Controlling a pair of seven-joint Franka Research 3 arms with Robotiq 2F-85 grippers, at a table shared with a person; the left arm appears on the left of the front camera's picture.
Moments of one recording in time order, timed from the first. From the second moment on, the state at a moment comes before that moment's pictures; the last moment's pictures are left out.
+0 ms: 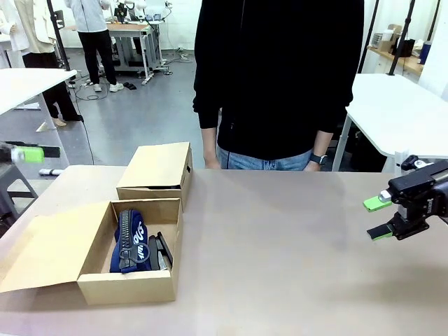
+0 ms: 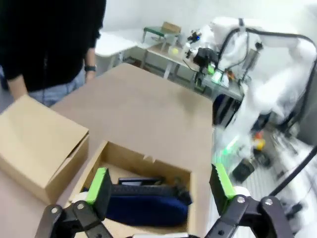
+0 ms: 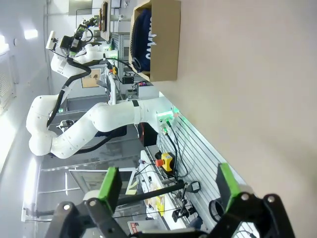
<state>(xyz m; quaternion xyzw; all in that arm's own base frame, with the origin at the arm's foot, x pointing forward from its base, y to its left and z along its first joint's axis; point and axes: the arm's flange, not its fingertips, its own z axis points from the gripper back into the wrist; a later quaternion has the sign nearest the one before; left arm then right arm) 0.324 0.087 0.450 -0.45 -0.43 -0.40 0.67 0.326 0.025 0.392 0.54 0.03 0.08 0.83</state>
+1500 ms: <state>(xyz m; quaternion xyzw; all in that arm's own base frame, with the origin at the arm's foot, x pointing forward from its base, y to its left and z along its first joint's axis) 0.333 0.211 0.346 -0.22 -0.43 -0.59 0.65 0.326 0.025 0.391 0.54 0.03 0.08 0.83</state>
